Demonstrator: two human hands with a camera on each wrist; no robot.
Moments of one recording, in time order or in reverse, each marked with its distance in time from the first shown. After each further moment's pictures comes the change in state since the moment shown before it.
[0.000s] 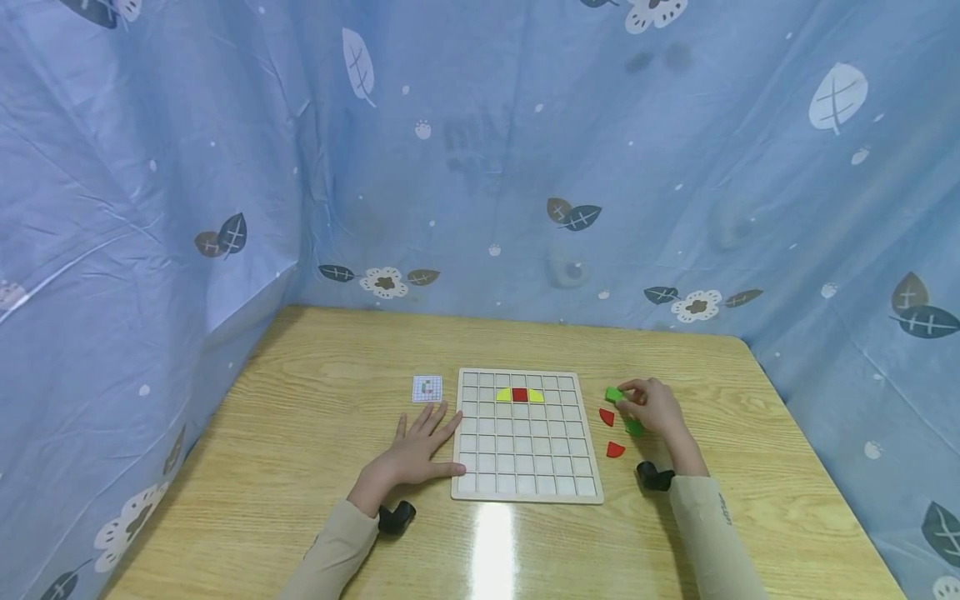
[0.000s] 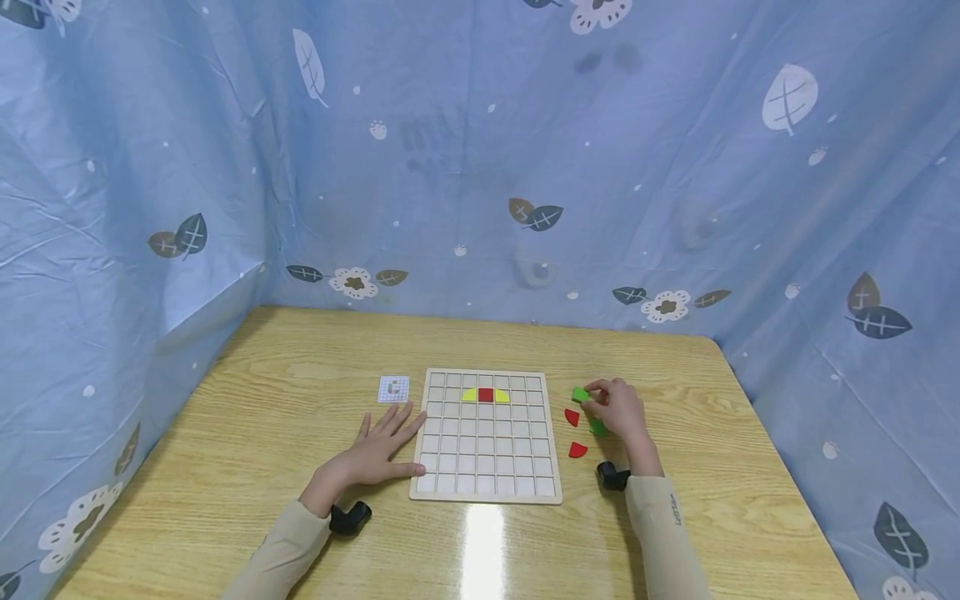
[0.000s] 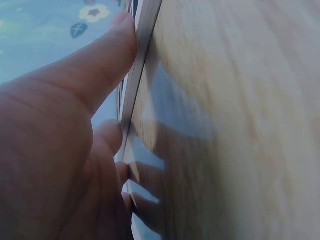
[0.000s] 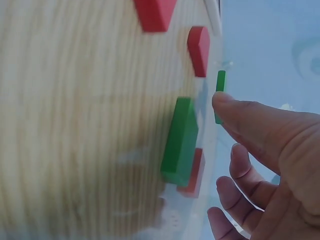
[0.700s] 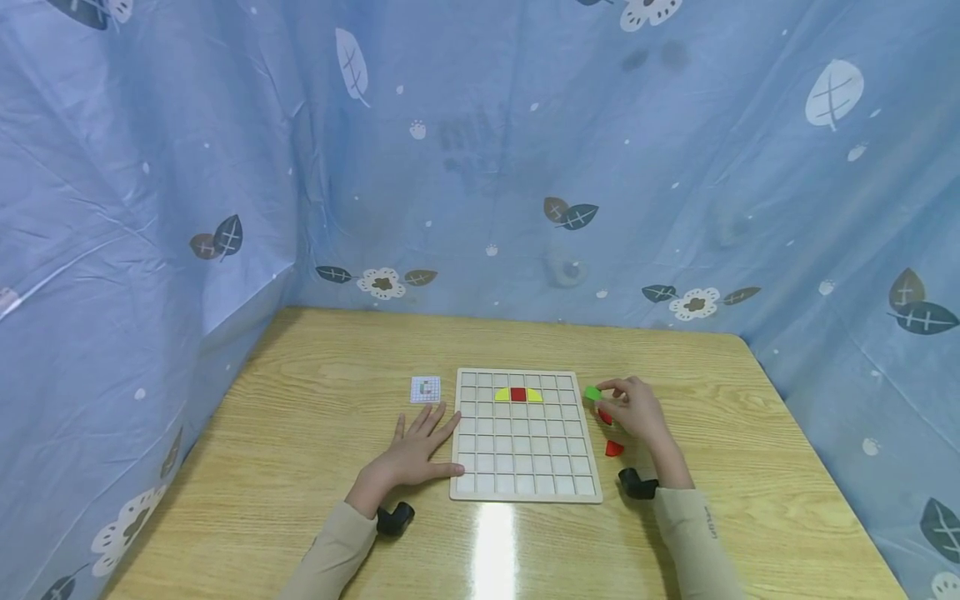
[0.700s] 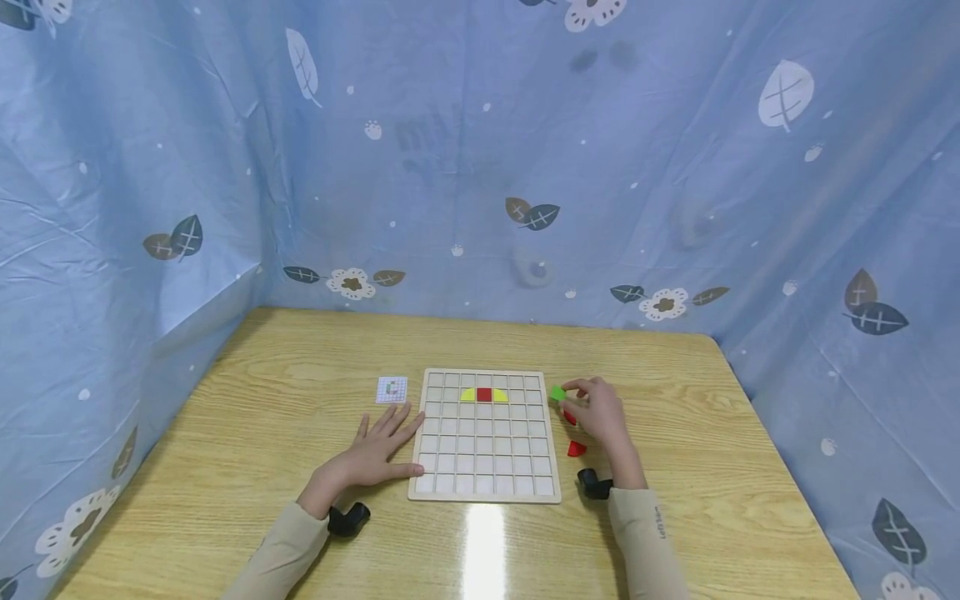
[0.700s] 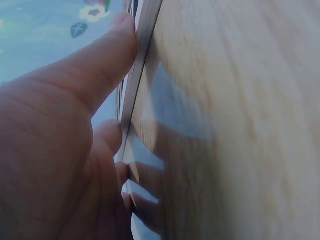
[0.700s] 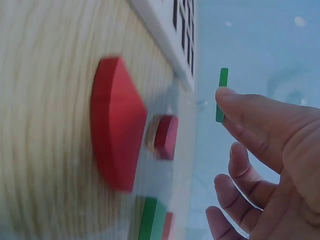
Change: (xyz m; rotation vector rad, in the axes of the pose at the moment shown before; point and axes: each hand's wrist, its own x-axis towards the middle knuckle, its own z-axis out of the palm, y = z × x) left_hand 0.001 0.000 0.001 -0.034 0.009 0.015; right_hand -0.007 -0.034 0.011 0.076 0.048 -0.041
